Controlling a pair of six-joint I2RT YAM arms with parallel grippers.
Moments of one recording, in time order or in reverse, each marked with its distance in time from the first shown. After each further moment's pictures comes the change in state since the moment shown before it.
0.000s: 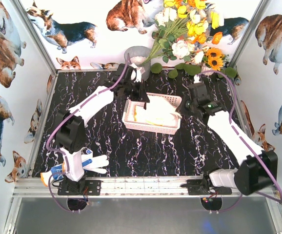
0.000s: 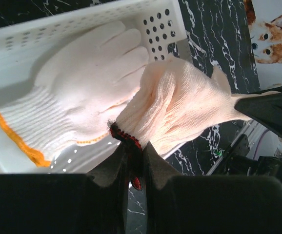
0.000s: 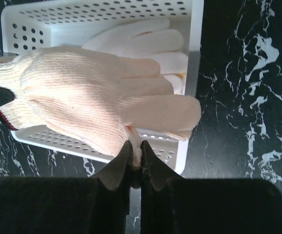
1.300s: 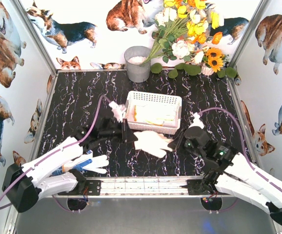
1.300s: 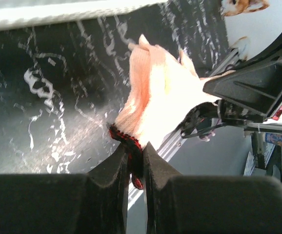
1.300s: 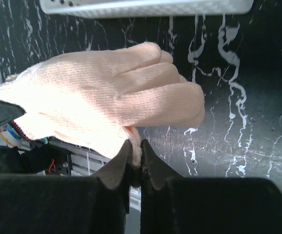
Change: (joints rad) left arm -0.192 -0.853 -0.925 0.224 -0.121 -0.306; right arm 0.516 -0.574 -0.445 -0.074 0.134 0.468
